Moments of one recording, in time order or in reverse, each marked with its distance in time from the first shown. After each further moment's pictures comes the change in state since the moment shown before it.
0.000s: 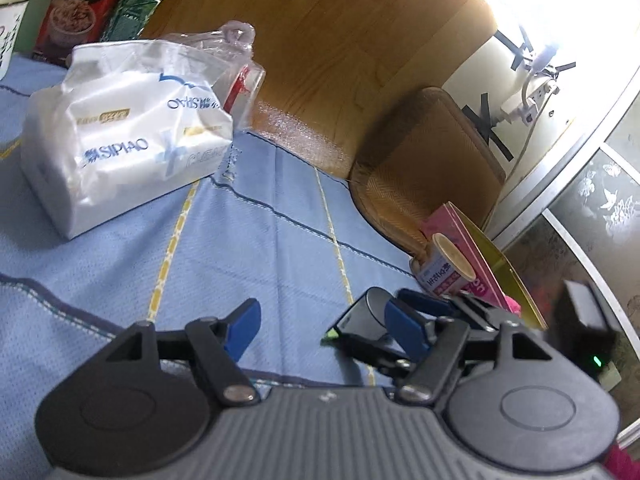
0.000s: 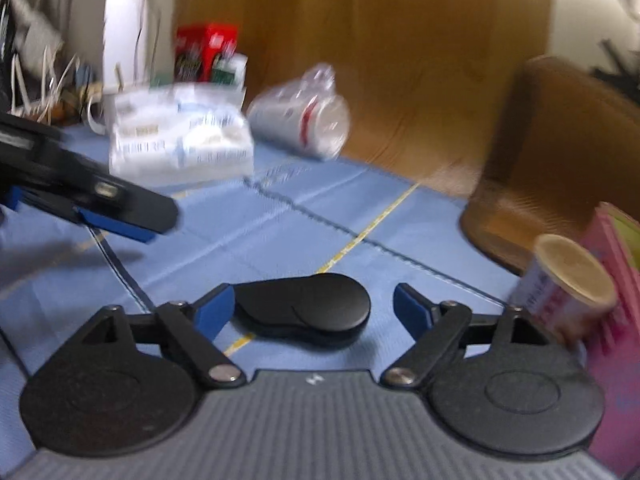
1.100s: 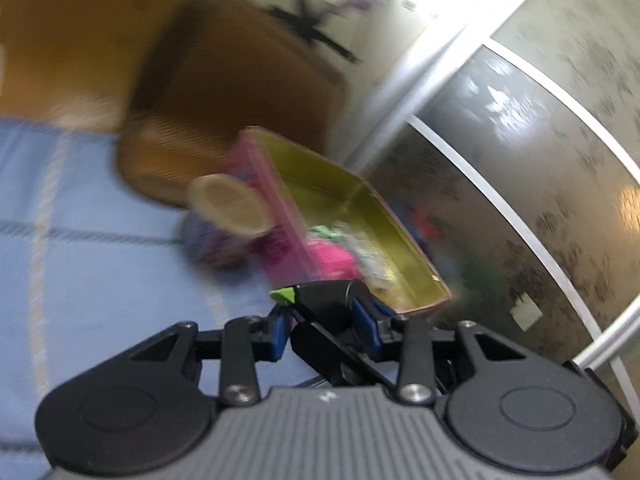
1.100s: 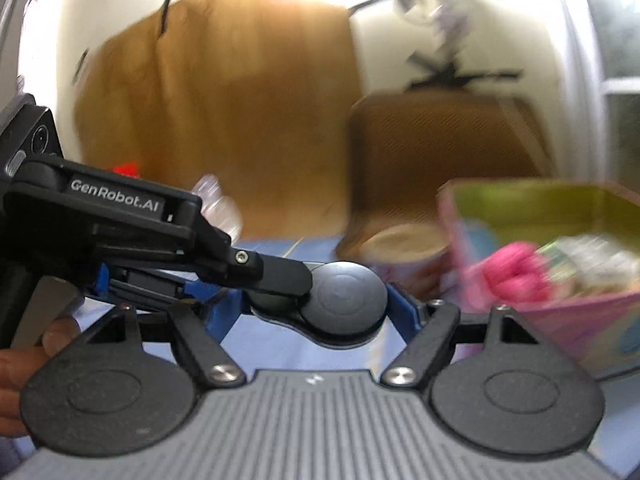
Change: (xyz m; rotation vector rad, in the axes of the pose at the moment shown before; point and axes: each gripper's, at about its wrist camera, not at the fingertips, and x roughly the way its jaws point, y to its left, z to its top) left arm 0.104 -0.189 -0.005 0.236 0.221 -0.325; right arm -0.138 -0.034 -0.058 0.394 -0.395 -0.325
